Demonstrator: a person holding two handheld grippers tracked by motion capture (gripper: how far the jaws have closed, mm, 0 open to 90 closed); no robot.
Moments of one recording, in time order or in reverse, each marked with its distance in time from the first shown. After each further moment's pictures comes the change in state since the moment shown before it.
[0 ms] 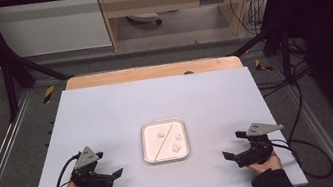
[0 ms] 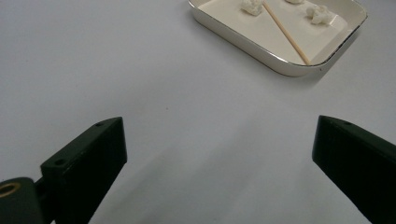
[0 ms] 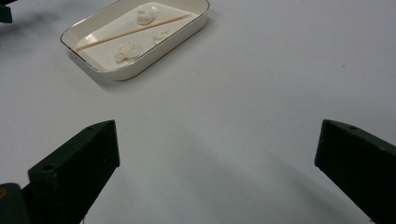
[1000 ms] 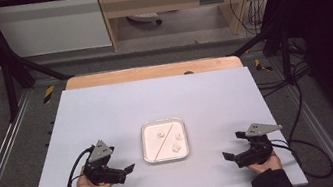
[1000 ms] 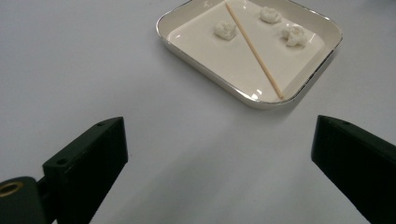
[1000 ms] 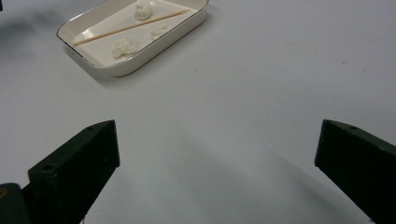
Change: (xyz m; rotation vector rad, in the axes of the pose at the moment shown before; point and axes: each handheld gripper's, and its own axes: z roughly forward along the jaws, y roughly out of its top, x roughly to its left) left arm -0.025 0.034 0.014 0.023 -0.011 0.039; right arm 0.000 0.000 0.001 0.014 -0.006 -0.005
